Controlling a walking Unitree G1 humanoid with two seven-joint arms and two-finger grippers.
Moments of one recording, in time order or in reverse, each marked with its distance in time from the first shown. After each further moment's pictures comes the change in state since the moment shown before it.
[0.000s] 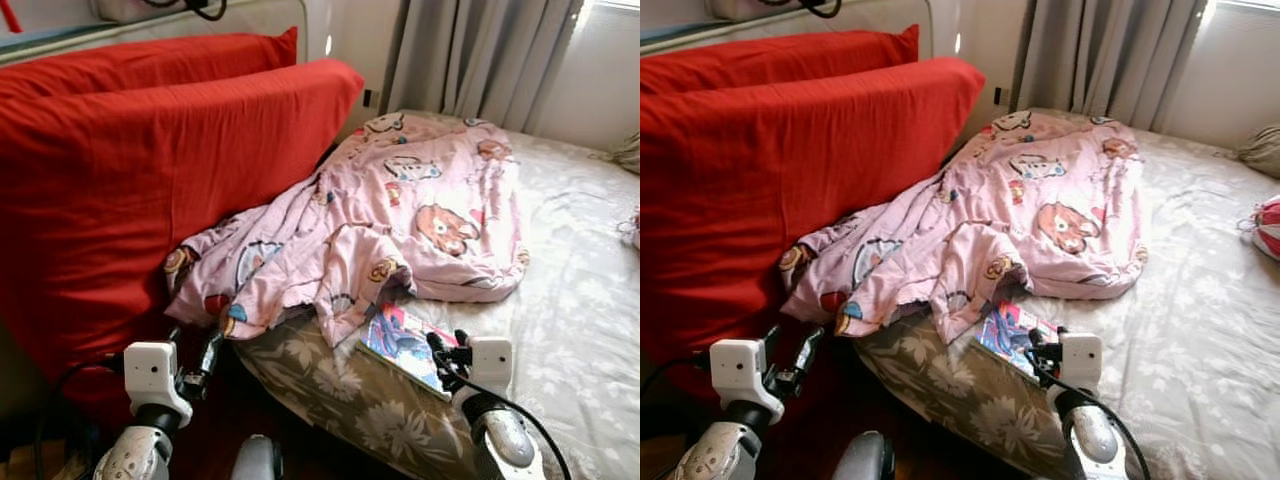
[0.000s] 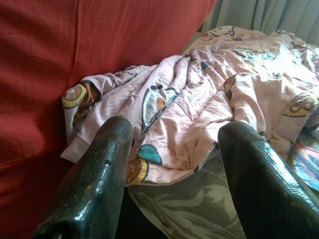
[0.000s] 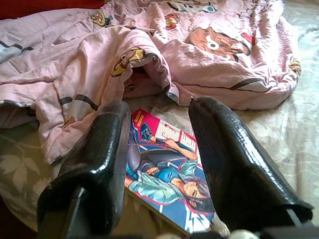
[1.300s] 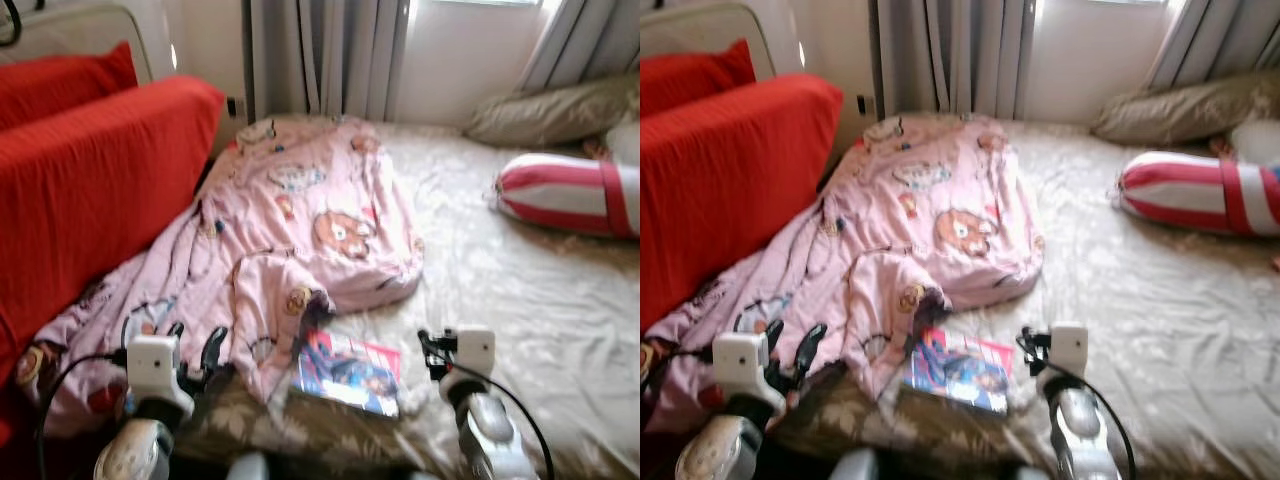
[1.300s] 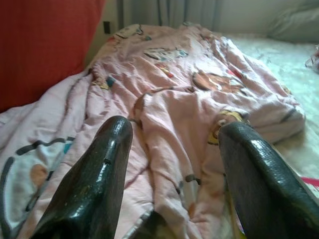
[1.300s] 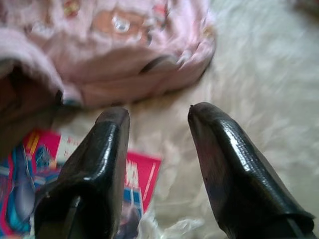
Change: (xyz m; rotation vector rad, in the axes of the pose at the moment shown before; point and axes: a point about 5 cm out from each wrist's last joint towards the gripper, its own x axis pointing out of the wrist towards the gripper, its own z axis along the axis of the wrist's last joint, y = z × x) left arm 0.010 -0.007 0.010 -0.001 -0.028 -0.039; right arm 0.034 0.010 -0.004 0.013 0.106 0.037
